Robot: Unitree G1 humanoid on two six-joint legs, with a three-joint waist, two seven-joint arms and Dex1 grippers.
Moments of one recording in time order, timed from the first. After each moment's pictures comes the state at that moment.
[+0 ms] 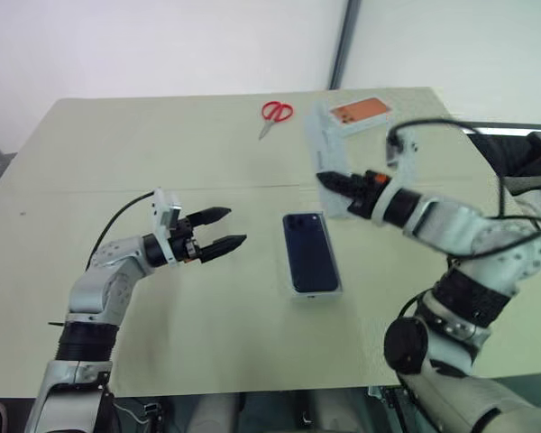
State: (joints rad) left arm -0.37 0.50 0.07 0.08 -0.60 0.35 -1.07; right arm -0.69 -0.08 -0.64 -0.30 1.13 1.61 -0.04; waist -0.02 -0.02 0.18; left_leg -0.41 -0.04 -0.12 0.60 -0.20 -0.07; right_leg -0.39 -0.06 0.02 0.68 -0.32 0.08
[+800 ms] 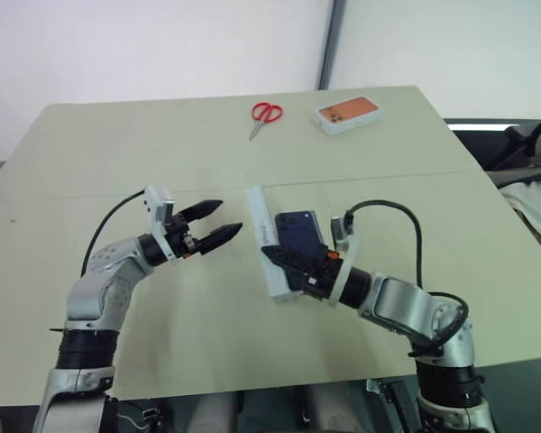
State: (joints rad) left arm -0.32 0.47 0.12 0.00 -0.62 0.40 -0.98; right arm -0.23 -0.22 -0.02 -0.34 1.94 0.99 -0.43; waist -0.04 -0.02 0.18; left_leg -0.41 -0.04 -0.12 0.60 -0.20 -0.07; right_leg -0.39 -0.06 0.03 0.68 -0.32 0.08
